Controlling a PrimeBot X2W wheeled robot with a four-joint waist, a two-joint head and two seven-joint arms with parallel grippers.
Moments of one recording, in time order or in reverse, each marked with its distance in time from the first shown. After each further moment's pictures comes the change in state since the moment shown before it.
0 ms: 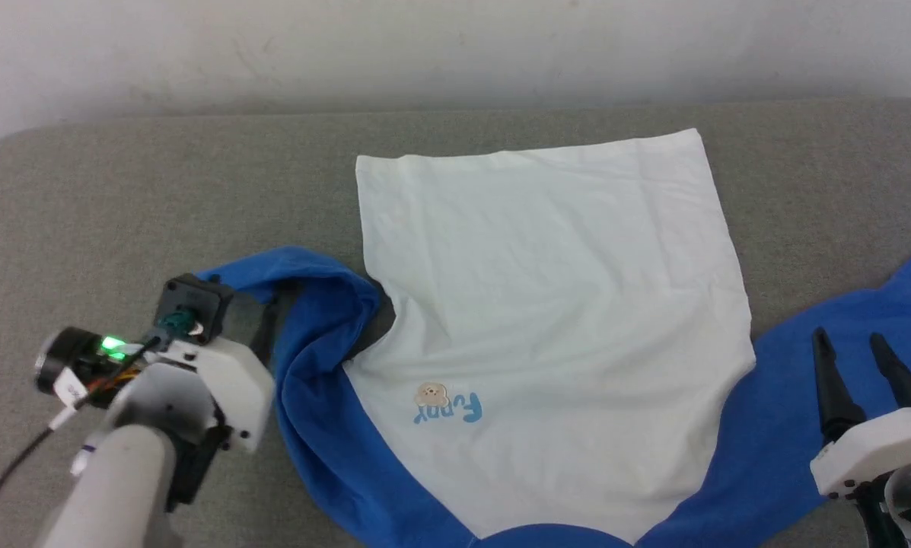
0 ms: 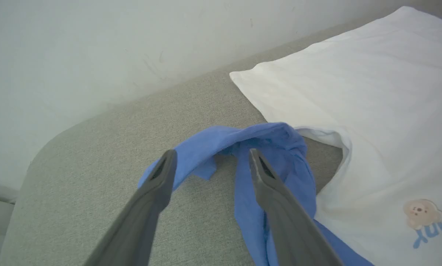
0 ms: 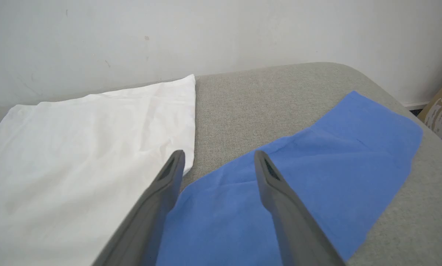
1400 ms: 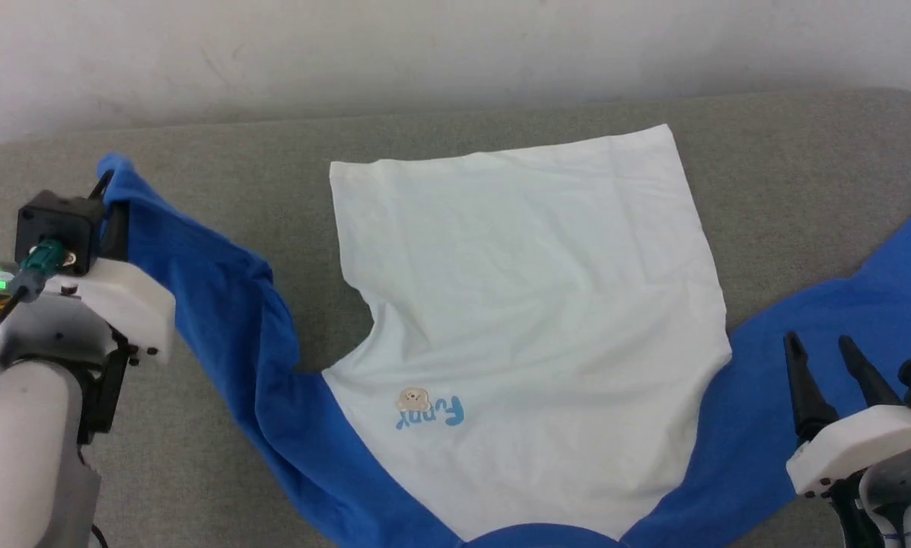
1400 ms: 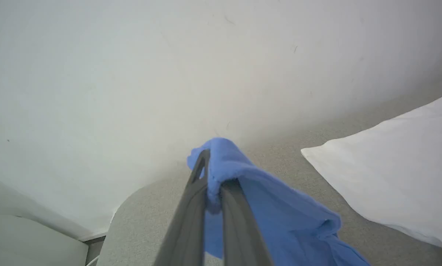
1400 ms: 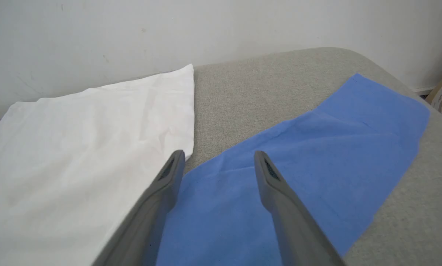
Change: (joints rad) left arm -0.117 0.135 0.084 -0.028 0.005 0.089 -0.088; right arm -0.025 0.005 0.045 0.064 0.022 0.000 -0.016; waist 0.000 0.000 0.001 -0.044
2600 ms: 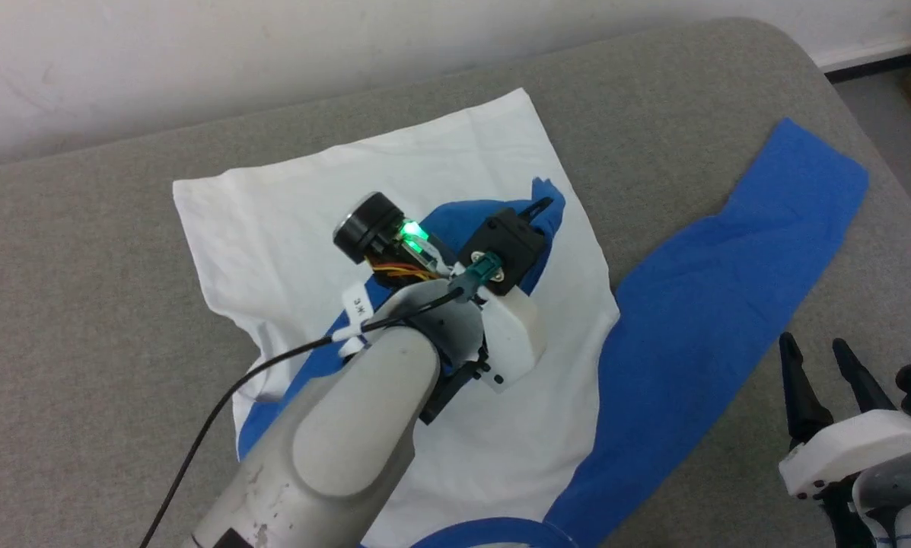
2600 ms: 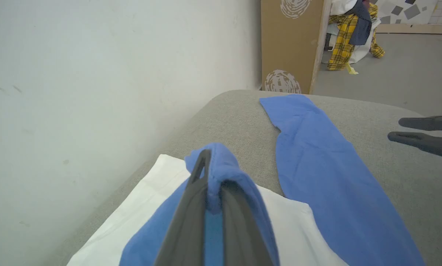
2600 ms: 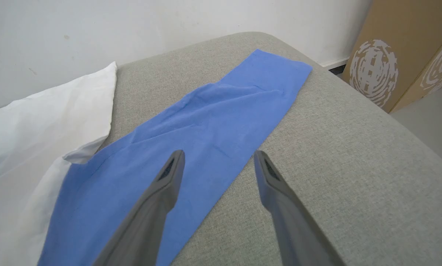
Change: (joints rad) left arm -0.282 -0.388 -0.528 0.249 0.022 -0.130 -0.100; right arm 0.007 0.026 -0.009 0.002 0.020 0.000 -0.021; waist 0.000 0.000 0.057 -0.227
